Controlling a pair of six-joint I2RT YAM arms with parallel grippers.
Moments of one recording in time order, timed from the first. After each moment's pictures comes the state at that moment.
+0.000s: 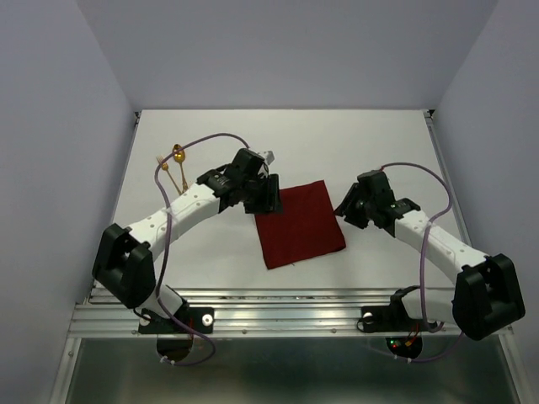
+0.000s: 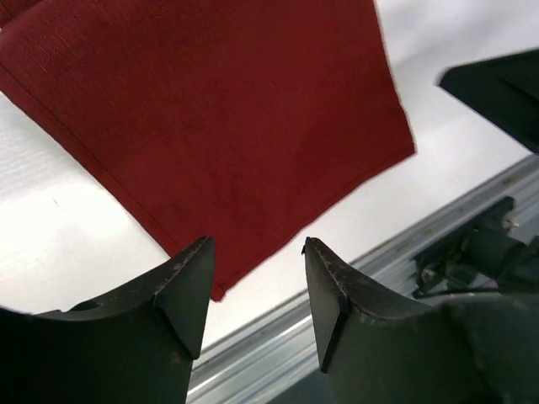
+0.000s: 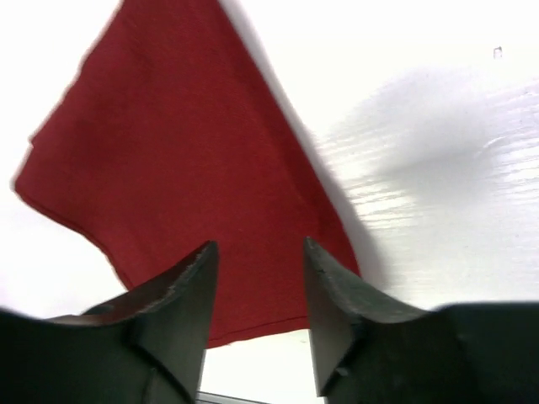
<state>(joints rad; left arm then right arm) -0.67 1.46 1.17 -0.60 0.21 -0.58 0.38 1.24 0.75 -0.40 0.05 0.88</state>
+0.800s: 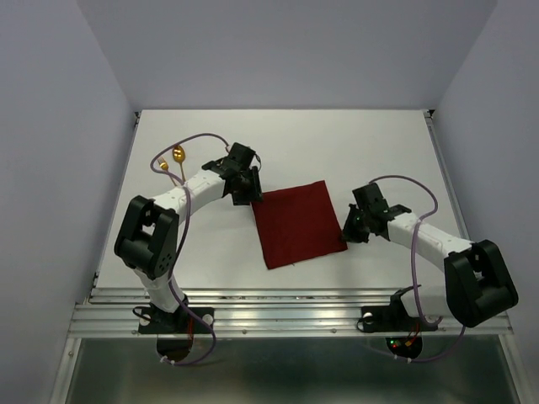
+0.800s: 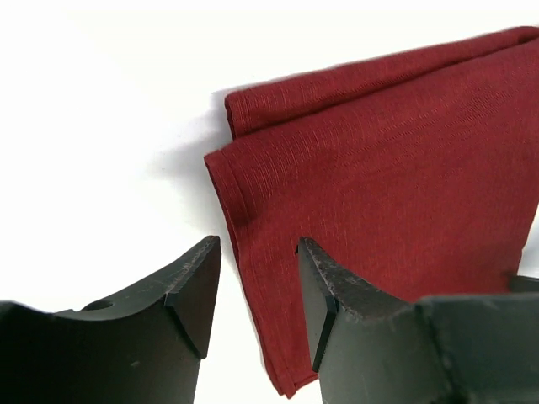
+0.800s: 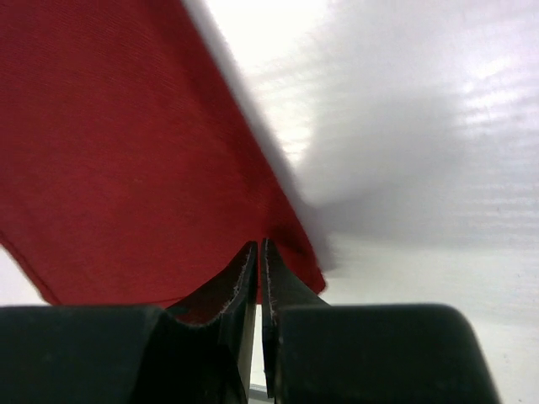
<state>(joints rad) -0.52 1.70 1.20 -0.53 0.03 -0.62 0.38 1.32 0.64 -0.42 -0.06 0.74</state>
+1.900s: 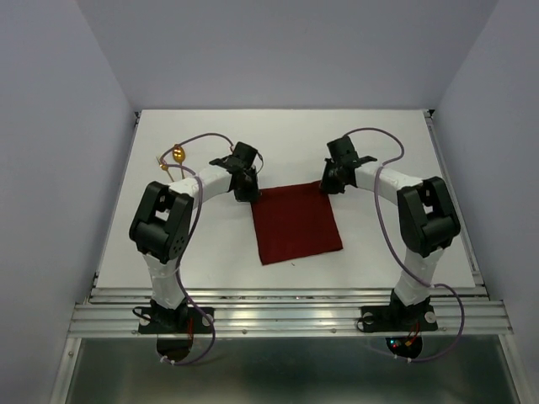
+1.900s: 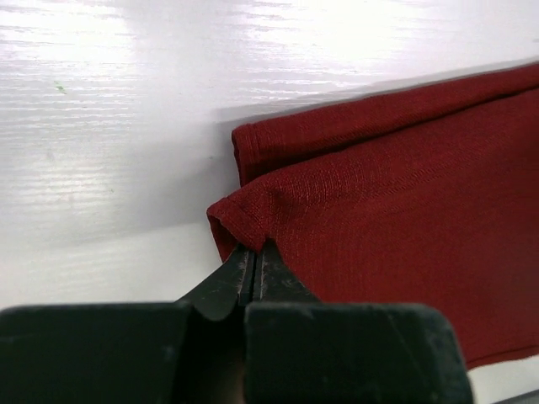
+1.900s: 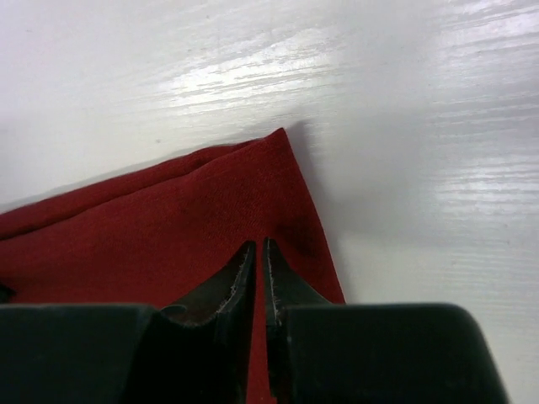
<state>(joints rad) -0.48 1.88 1.26 -0.46 0.03 -0.57 0.37 1.90 1.27 -0.37 0.03 0.63</state>
